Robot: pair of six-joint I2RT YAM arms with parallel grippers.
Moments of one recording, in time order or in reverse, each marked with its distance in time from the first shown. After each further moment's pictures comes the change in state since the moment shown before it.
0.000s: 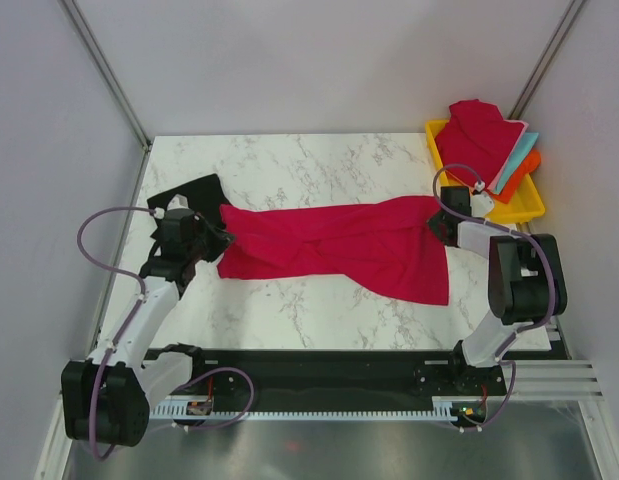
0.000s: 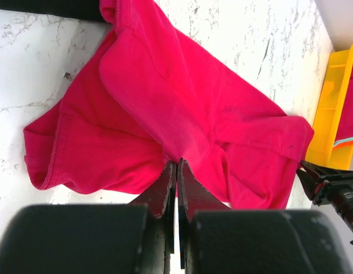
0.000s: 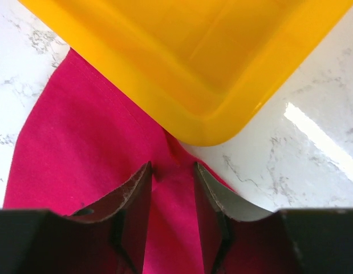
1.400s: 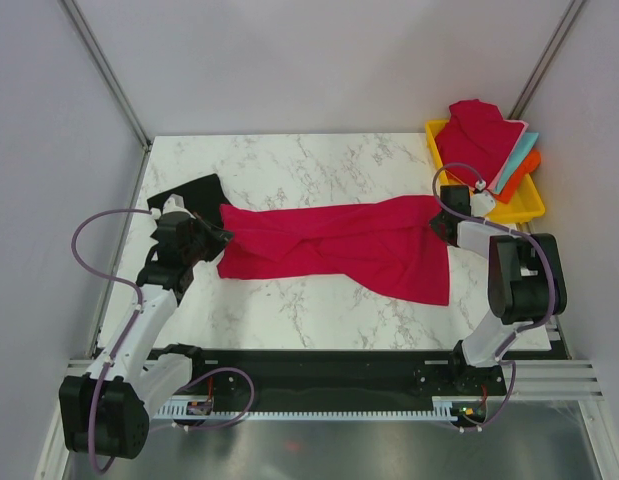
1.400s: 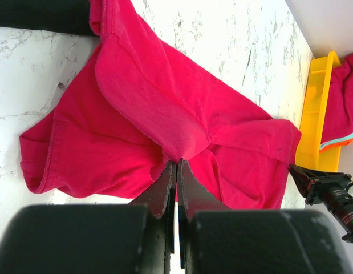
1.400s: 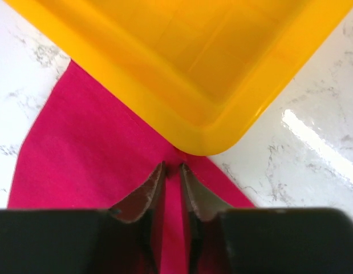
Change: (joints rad) left arm 0.004 -0.087 -0.037 0.037 -0.007 0.001; right arm -0.001 0.010 0.010 0.014 0.033 0.005
